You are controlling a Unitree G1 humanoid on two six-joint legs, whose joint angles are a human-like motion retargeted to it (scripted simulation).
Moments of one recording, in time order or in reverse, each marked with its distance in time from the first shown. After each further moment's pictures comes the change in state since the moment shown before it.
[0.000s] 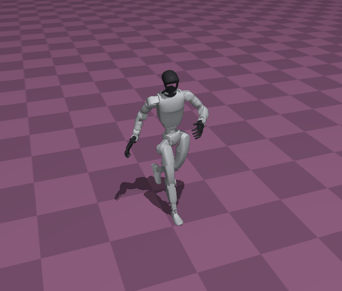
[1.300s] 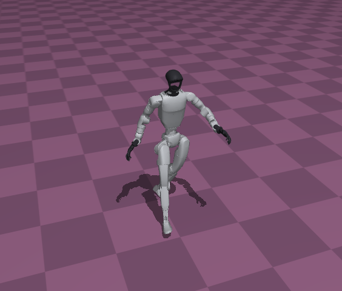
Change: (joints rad) left arm -0.132 0.072 0.046 0.716 0.010 0.008 0.220; right arm -0.175 0.015 0.070 0.257 0.003 0.012 -0.053; waist 0.197 0.018 0.019; left_leg 0.043 0.031 0.147 -0.494 -0.375 0.070; right_leg -0.059 -0.094 -0.118 -0.109 0.154 0.229
